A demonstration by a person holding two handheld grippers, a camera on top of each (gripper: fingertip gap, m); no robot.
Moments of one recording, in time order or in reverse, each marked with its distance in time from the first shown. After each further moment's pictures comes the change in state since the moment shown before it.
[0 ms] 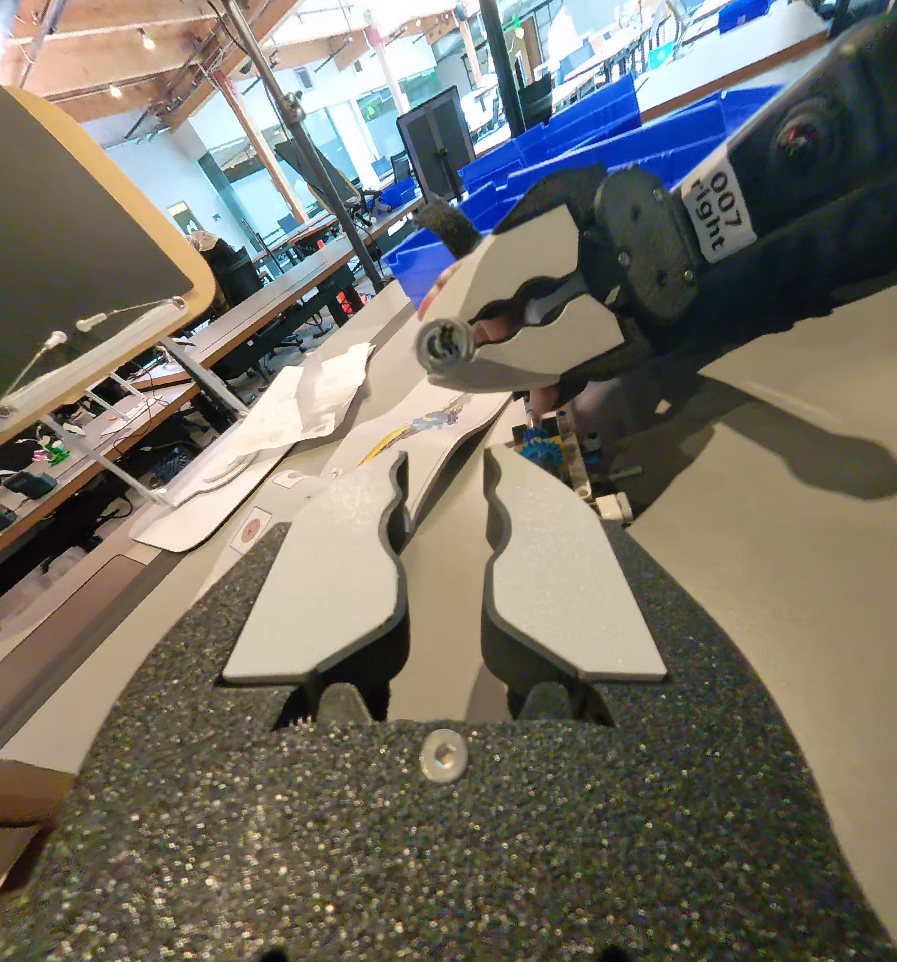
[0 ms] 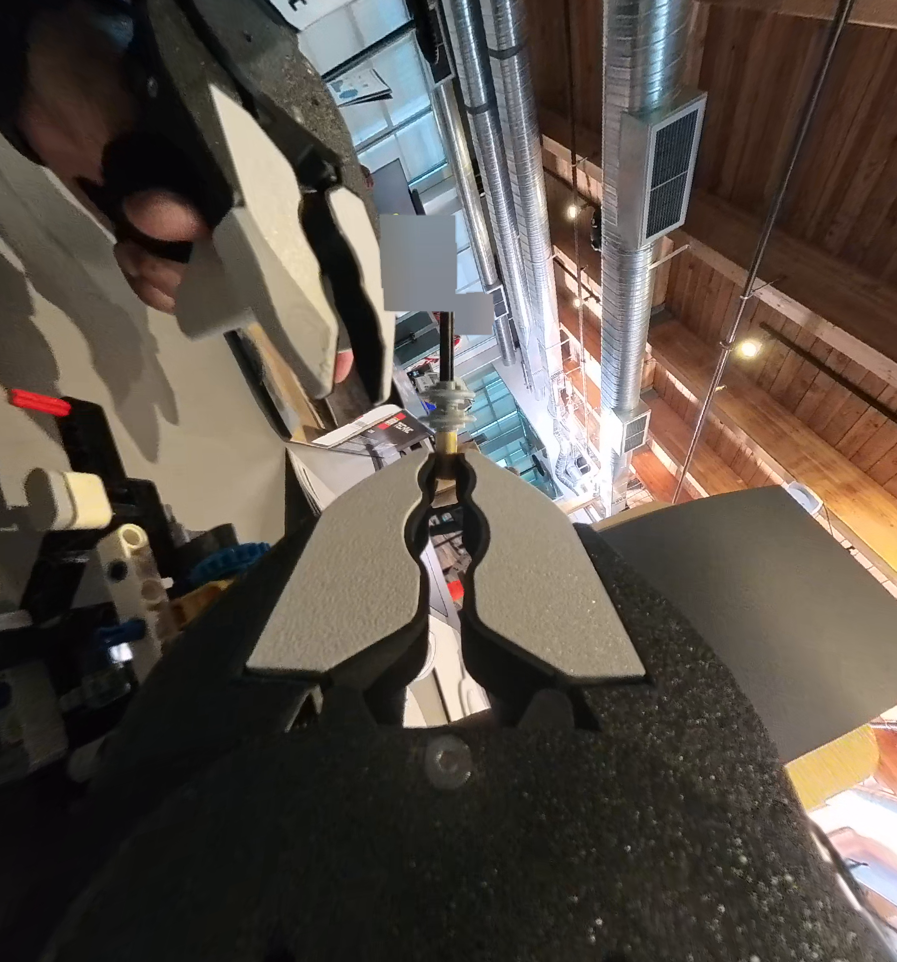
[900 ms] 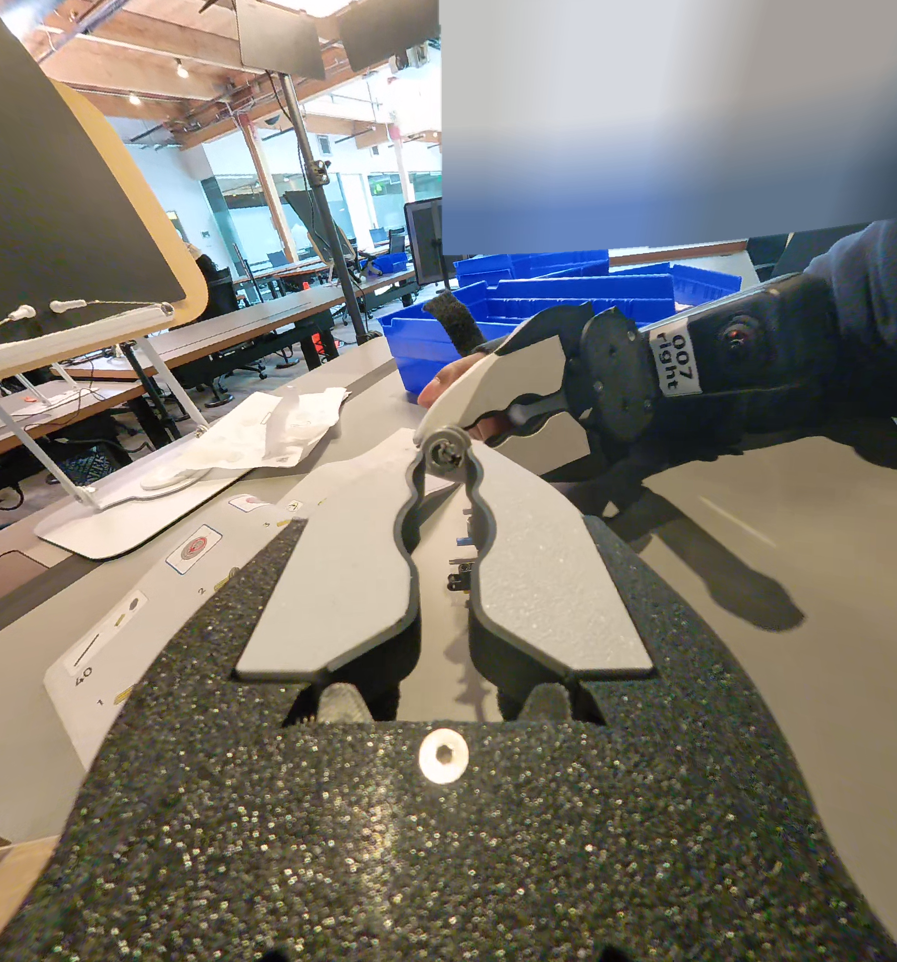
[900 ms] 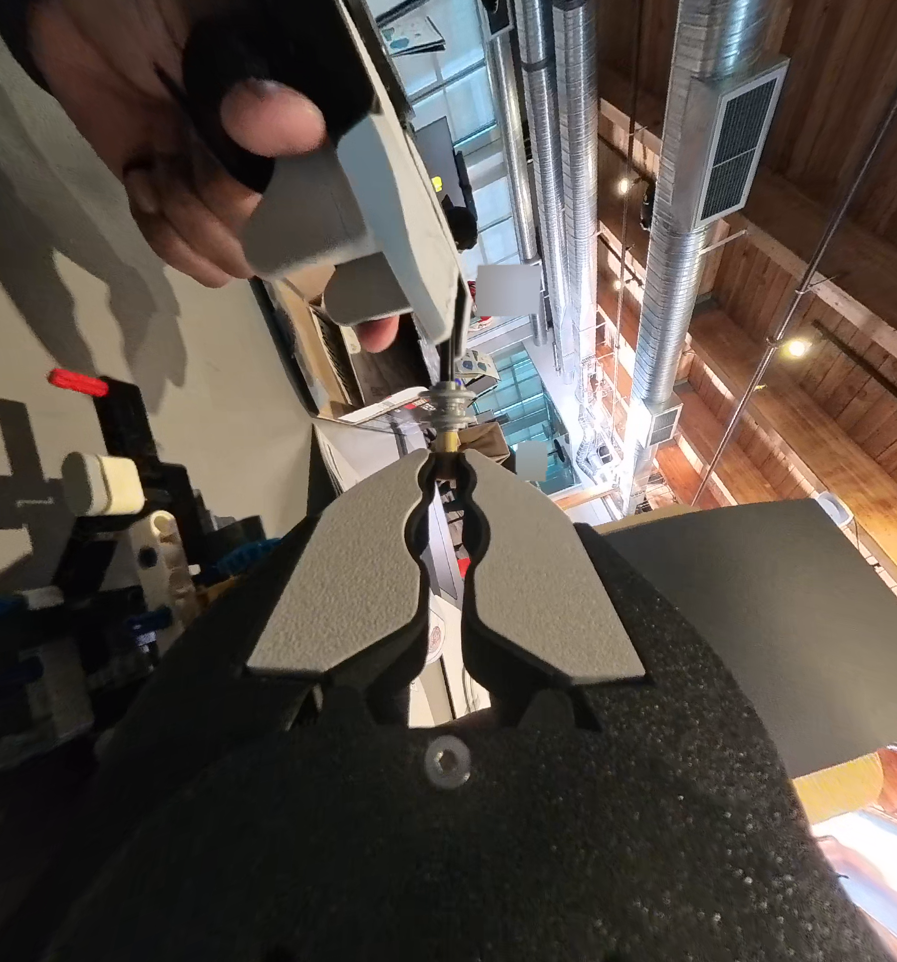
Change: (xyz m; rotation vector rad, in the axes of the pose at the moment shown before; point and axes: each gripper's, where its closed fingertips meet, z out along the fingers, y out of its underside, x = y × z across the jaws) left arm -0.001 -0.027 -0.006 0.146 0.022 -0.238; right arm -0.014 0.001 0.005 -0.059 -0.085 -0.051
